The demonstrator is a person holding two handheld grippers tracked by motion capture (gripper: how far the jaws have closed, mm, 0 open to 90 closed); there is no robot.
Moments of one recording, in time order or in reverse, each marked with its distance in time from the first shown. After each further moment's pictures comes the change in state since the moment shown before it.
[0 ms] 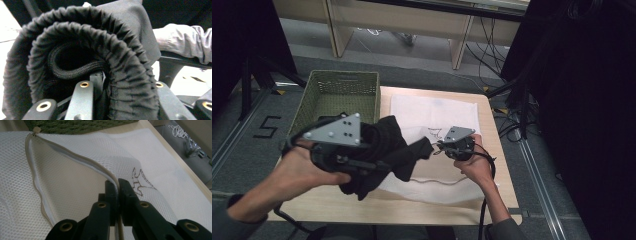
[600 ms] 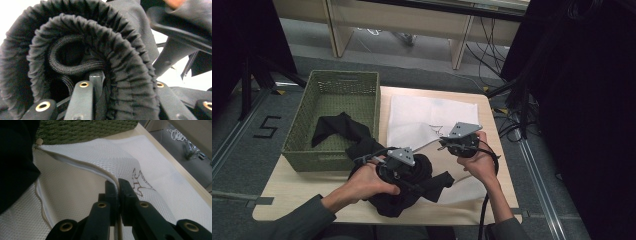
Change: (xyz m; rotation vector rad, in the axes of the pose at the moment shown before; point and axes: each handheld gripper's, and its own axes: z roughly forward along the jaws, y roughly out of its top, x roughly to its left) left arm 0.037 -0.073 0.145 0.180 -0.162 -0.205; right arm -0.008 0.003 -0.011 -0.051 0.010 0.036
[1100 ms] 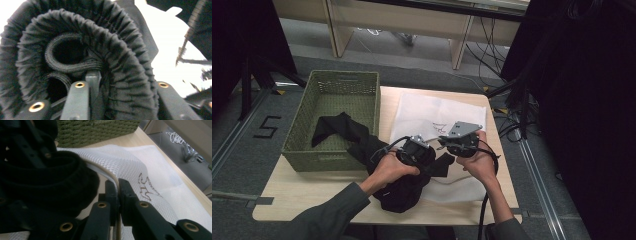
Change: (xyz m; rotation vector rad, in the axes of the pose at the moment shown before) left arm 0.064 0.013 0.059 0.008 0.189 -0.180; right arm 0.002 0.005 -0.003 -0.009 -0.009 -0.015
